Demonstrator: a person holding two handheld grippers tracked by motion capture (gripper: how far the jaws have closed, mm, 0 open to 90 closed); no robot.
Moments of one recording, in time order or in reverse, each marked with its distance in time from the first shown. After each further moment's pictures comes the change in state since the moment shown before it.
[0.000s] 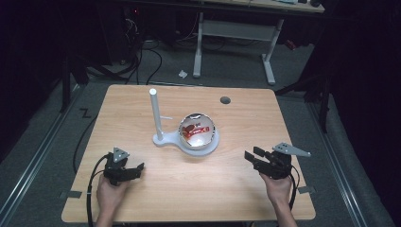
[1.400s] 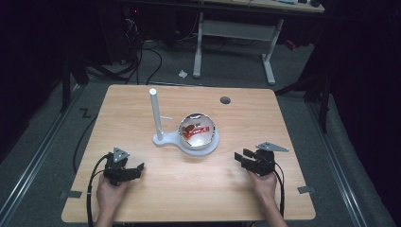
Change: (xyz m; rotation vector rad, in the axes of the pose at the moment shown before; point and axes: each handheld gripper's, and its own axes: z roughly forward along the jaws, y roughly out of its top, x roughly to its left) left arm 0.000 0.000 0.000 0.003 -0.001 0.004; right arm -0.010 -0.024 0.058 0.113 -0.046 0.023
